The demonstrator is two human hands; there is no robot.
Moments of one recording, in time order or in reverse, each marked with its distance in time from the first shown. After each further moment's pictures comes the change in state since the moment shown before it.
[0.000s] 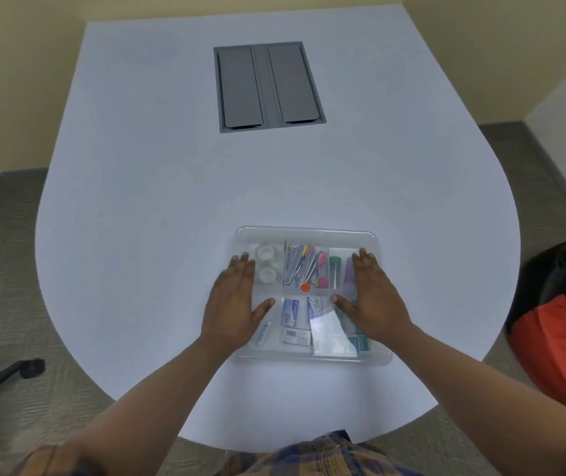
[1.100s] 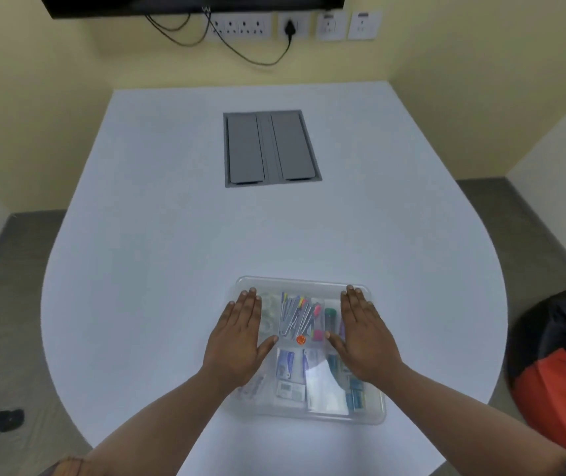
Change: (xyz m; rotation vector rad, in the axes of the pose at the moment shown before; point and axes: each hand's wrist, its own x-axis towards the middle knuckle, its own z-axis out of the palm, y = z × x) left_hand 0.025 0.012 -0.018 0.217 -0.099 0.065; right_hand 0.018 -0.013 -0.025 -0.189 -0.041 -0.058
